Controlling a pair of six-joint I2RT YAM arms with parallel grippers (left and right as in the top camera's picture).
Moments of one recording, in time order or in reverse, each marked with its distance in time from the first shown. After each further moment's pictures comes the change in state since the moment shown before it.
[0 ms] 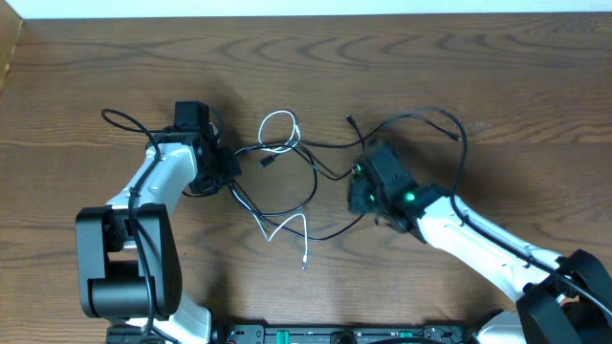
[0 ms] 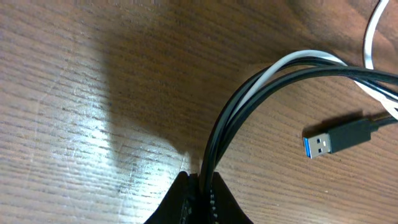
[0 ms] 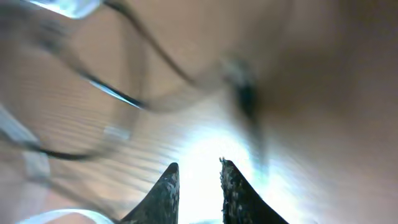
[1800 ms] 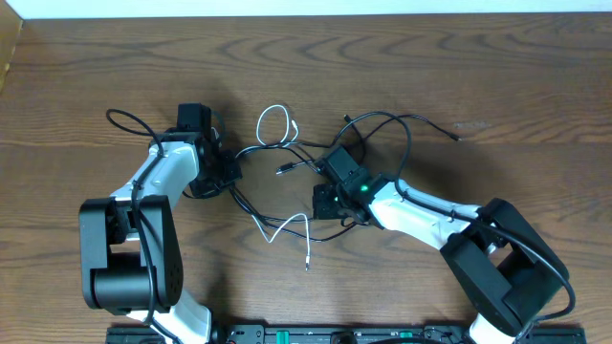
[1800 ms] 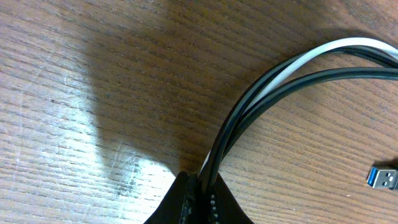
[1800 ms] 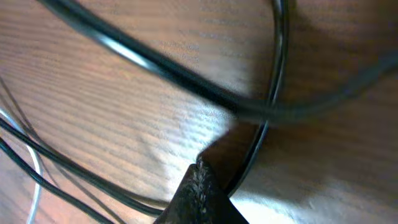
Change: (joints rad) left arm 0.000 0.034 0.000 -0.015 -0.003 0.000; right arm 0.097 0.309 0.115 0.033 -0.142 0.082
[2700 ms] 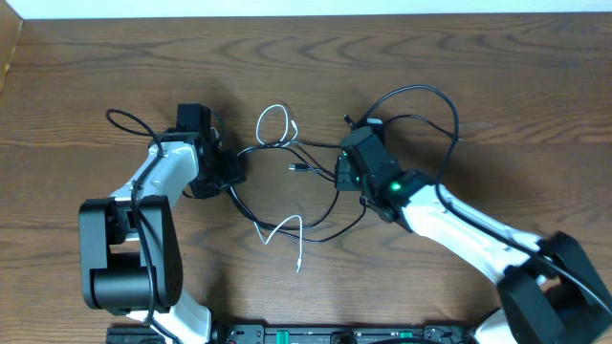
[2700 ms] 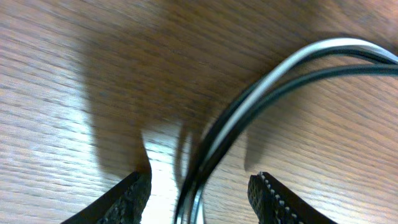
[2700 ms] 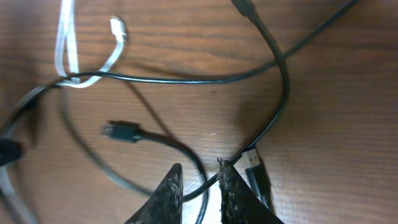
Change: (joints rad) left arm 0.000 0.000 0.000 0.000 0.026 -0.003; right arm -0.077 -0.207 -0.050 0.097 0.312 -0.055
